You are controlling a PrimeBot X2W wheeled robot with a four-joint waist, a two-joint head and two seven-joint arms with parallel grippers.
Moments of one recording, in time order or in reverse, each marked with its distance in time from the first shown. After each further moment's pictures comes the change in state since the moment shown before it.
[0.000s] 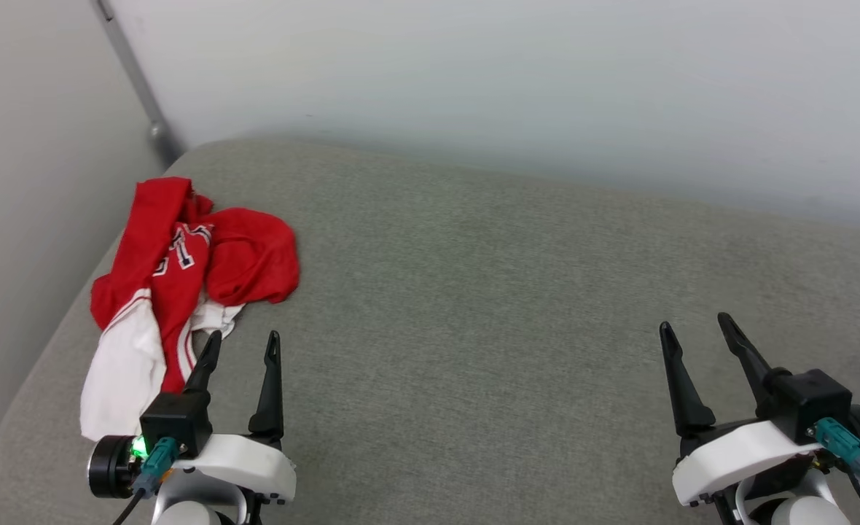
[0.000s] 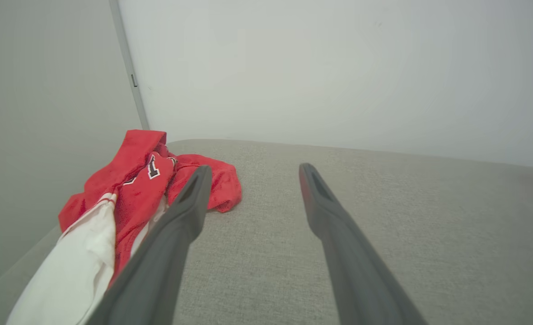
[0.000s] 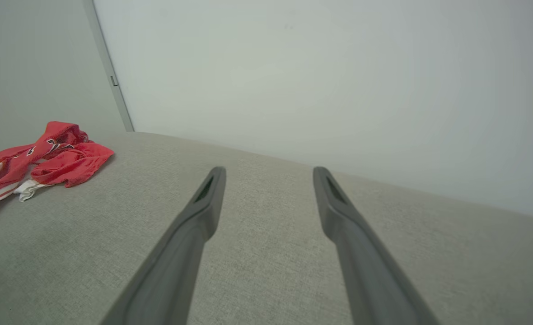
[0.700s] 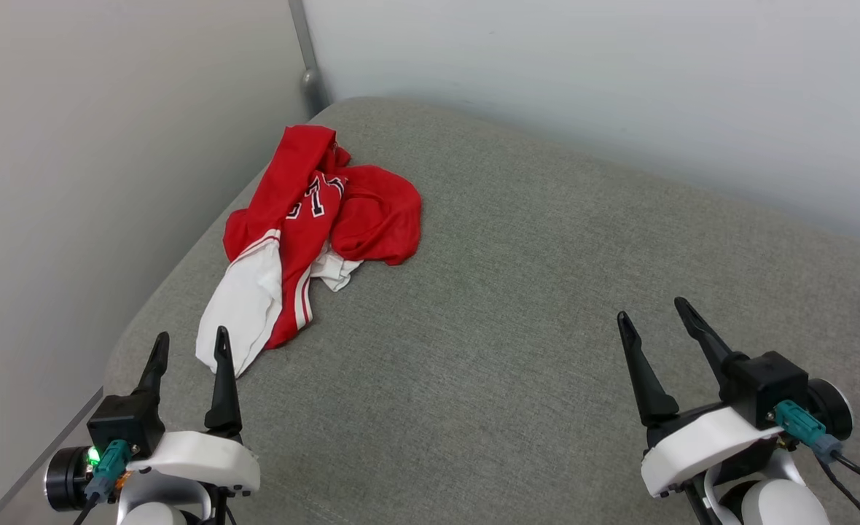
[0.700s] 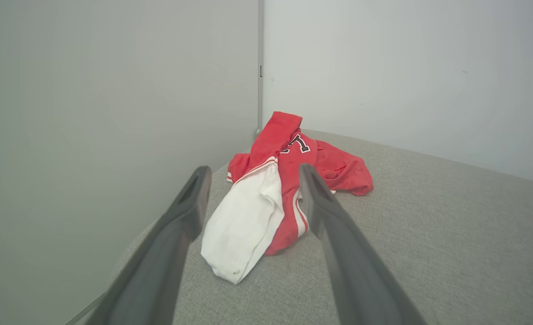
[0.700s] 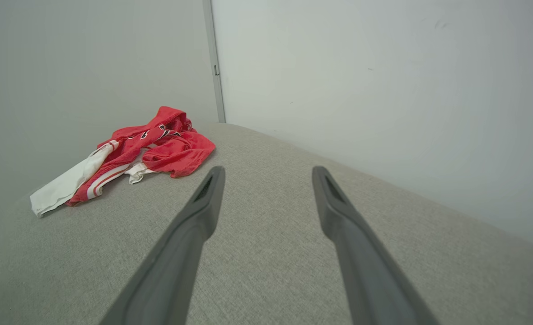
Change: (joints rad) left arm 0.003 -0.005 0.113 -0.008 -0.016 0.008 0.000; right arm -0.044 0.001 0.087 0.002 -0.012 0.000 0.024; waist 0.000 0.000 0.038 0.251
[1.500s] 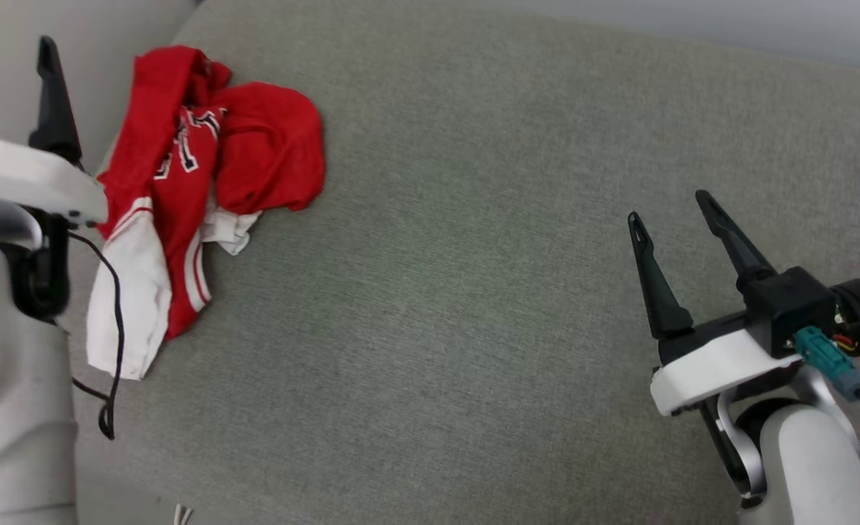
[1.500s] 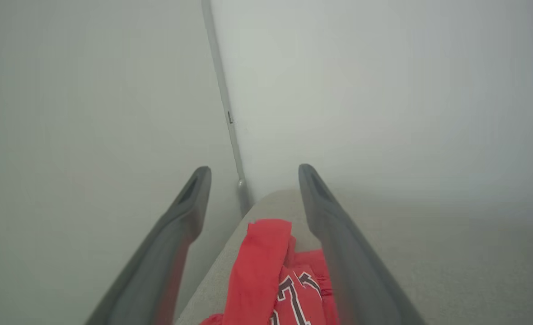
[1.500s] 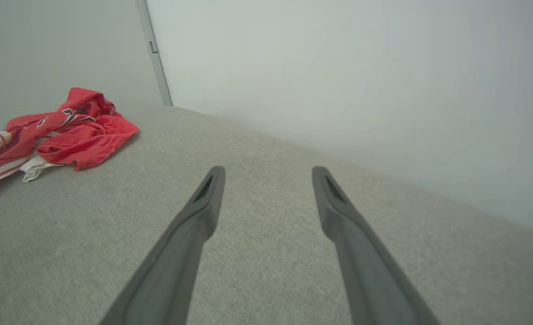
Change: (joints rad) left arm -0.591 0.206 0.088 0.163 -0.093 -0.054 0.194; right arm -0.147 0.001 0.004 -0.136 -0.108 0.000 0.086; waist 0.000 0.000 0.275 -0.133
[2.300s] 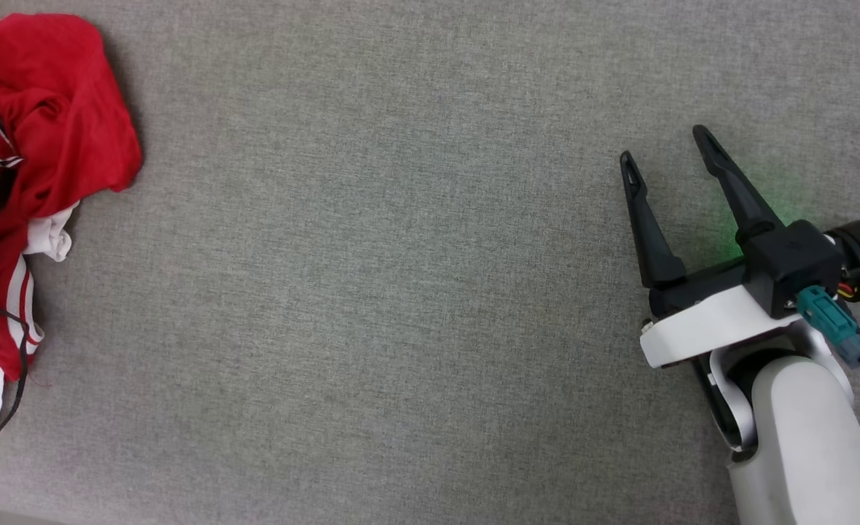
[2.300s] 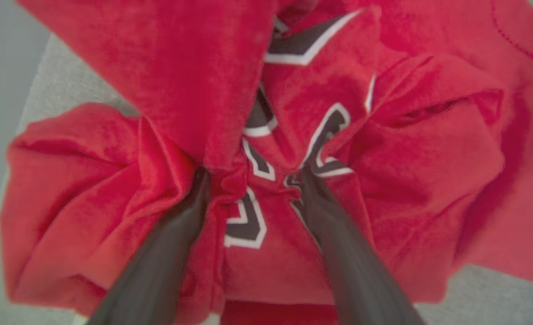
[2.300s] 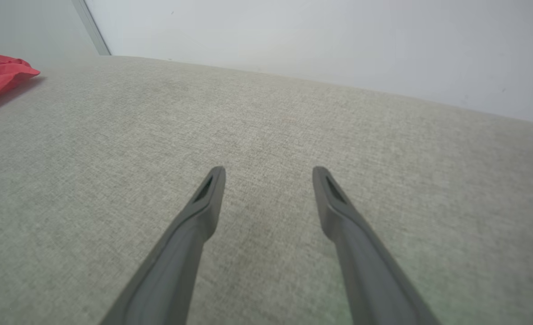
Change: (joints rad) left arm -0.124 0.374 -0.295 0.325 -0.630 -0.032 0.712; right arm -0.126 0.000 0.025 0.029 -0.007 0.000 -0.049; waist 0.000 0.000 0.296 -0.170
